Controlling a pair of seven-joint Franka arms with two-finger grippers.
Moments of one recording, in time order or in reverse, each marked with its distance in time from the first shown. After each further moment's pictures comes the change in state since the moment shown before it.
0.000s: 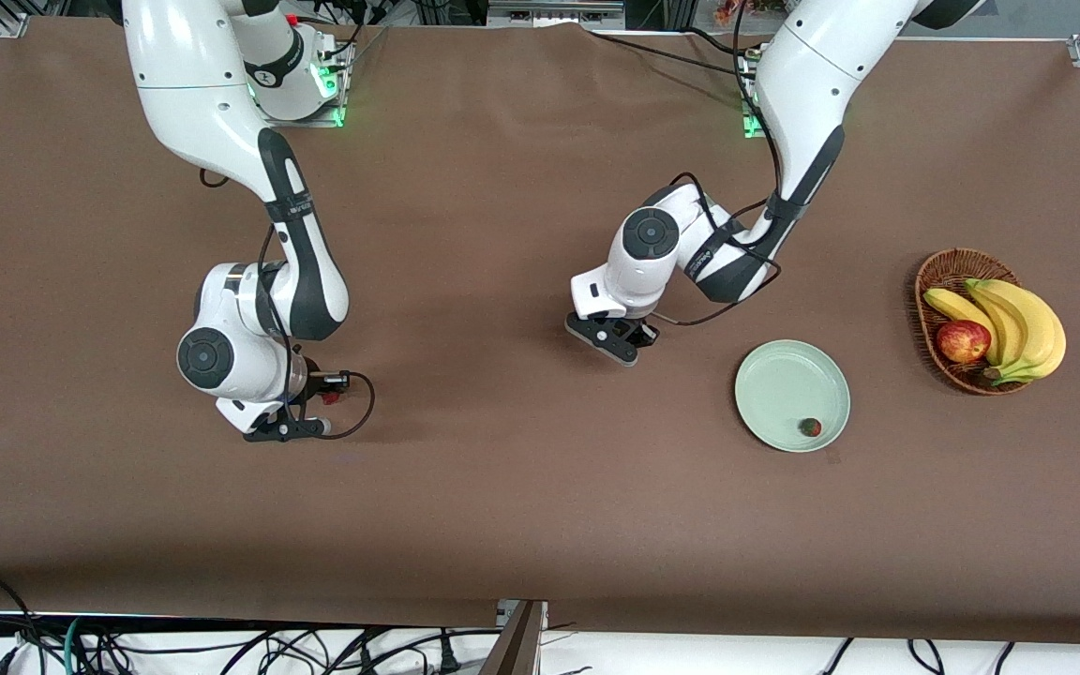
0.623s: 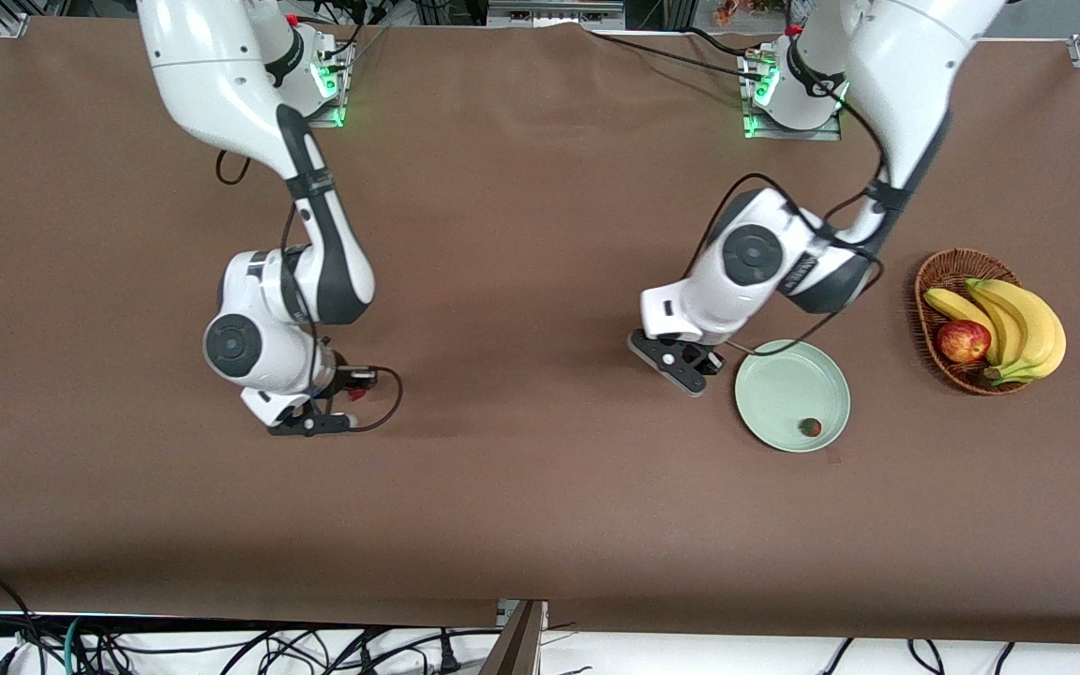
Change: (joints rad) left arm 0.383 -0.105 -0.220 0.017 -0.054 -0.159 0.391; right arm 0.096 -0.042 0.009 0.037 0.010 -0.045 0.194
